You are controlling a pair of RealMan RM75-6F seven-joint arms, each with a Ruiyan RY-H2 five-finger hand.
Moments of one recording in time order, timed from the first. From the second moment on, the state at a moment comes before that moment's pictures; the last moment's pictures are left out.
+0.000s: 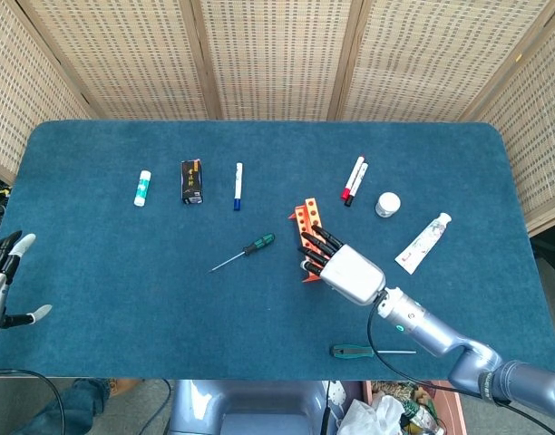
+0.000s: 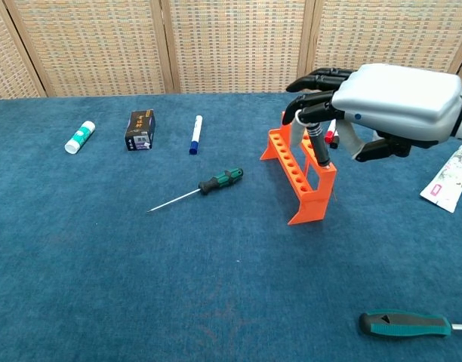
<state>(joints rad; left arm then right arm) -0.15 -0.95 -0.07 -1.81 1.38 1.37 0.02 0.73 -1.40 0.04 -1.35 -1.81 1.17 -0.13</state>
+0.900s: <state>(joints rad) -0.15 -0.96 -0.07 -1.81 1.38 1.38 0.04 0.71 -1.34 0.02 -1.32 -1.82 1.22 -0.16</state>
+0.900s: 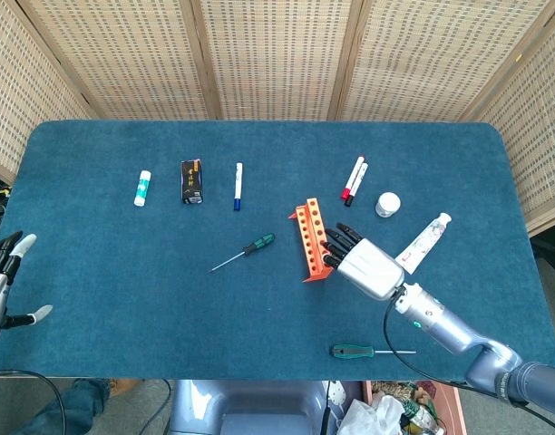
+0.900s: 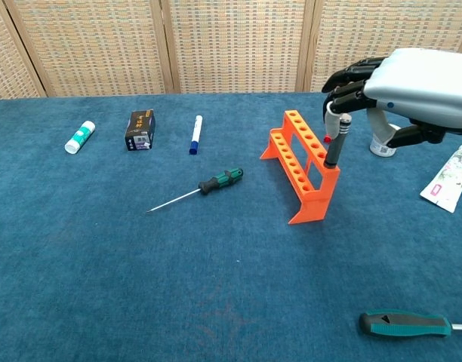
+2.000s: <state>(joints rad) -0.15 -0.96 -0.06 -1.82 1.38 1.38 0.04 0.60 -1.23 -0.01 -1.45 -1.76 1.35 0.05</state>
